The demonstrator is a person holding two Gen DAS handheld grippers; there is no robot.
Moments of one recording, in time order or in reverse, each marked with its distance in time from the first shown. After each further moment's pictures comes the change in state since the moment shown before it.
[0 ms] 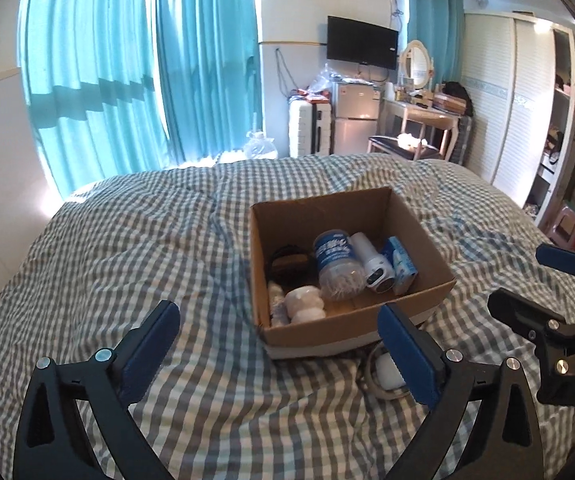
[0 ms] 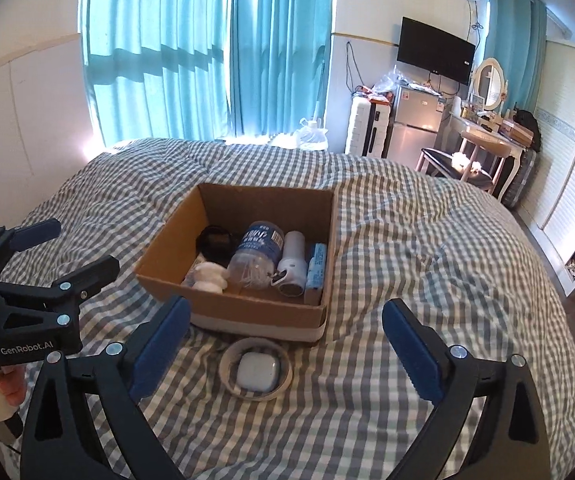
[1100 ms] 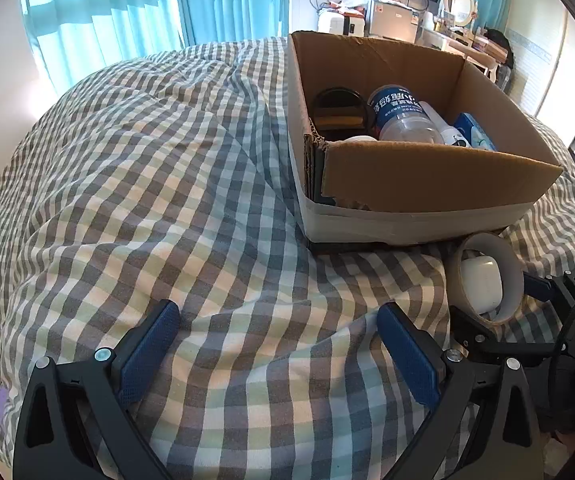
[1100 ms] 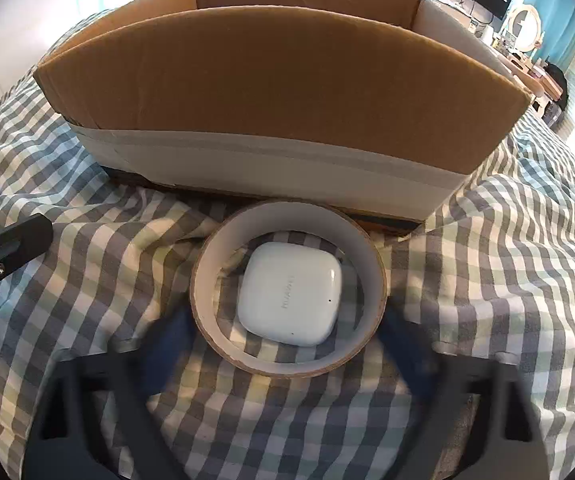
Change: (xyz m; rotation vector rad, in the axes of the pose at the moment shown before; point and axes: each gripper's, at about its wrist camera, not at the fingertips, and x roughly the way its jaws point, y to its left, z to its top) left arm 0.102 0.021 -0.090 -0.075 0.314 0.041; right arm 0.163 0.037 -0.103 -0.060 0.369 -0.033
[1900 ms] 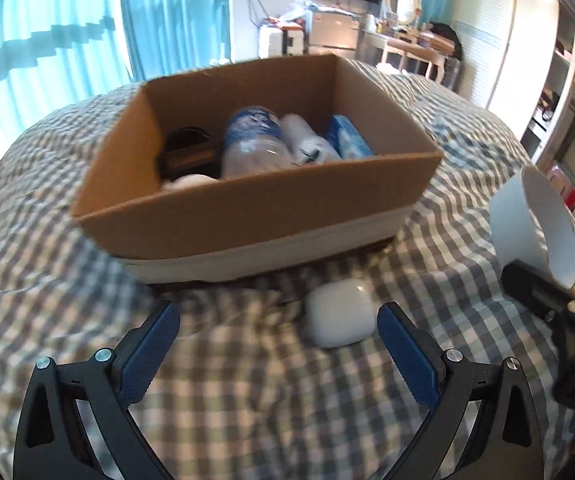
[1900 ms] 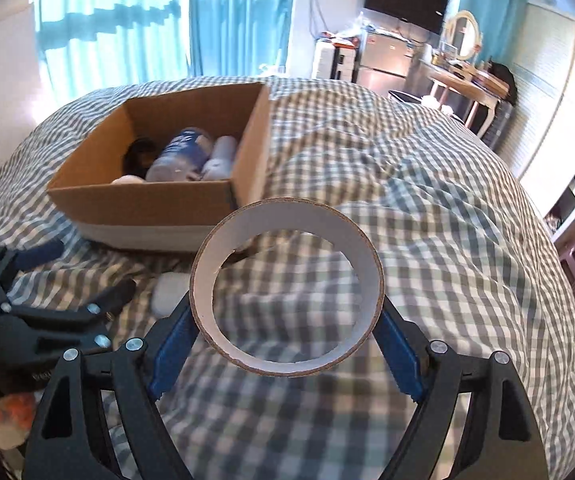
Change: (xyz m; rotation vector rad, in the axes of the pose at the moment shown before) left arm -0.014 -0.112 0.010 0.121 -0.057 -0.118; right arm -0.119 -0.110 -0.023 0.150 -0.197 -0.057
